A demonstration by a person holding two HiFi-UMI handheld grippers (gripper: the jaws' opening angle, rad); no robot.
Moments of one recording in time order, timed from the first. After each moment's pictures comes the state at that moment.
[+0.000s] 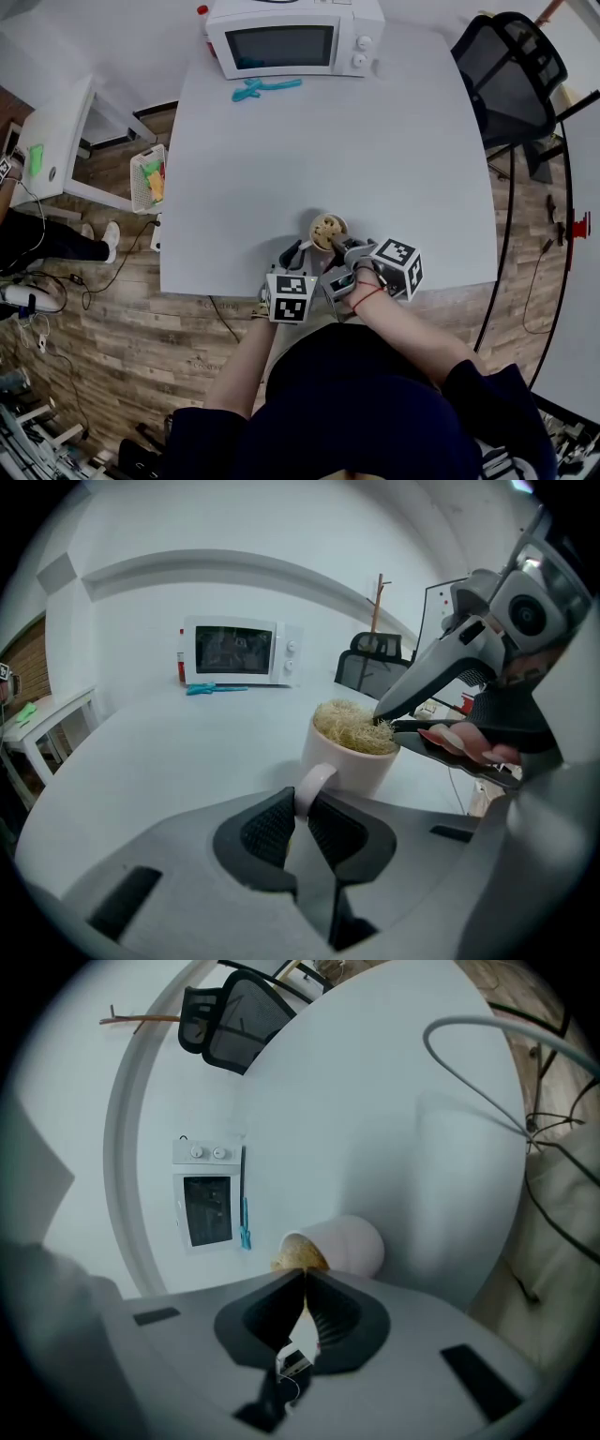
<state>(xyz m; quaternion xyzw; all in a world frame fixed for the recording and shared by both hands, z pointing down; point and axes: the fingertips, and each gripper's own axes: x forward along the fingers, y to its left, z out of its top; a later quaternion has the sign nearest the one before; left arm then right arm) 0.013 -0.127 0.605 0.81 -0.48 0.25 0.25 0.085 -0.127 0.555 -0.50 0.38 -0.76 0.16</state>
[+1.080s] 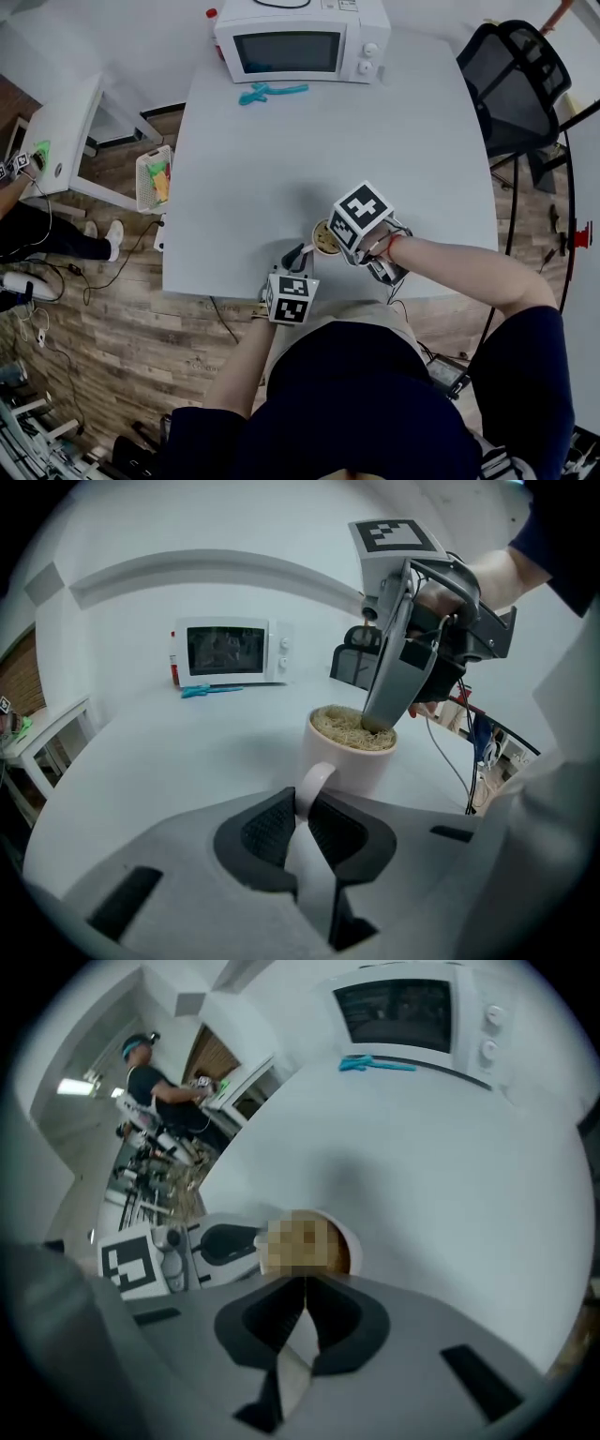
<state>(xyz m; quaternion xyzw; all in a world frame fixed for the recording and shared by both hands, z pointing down) 0.014 -0.131 0.603 0.81 -0.47 0.26 0.23 0.074 -0.139 0.559 -0.20 0.72 -0.40 -0.54</state>
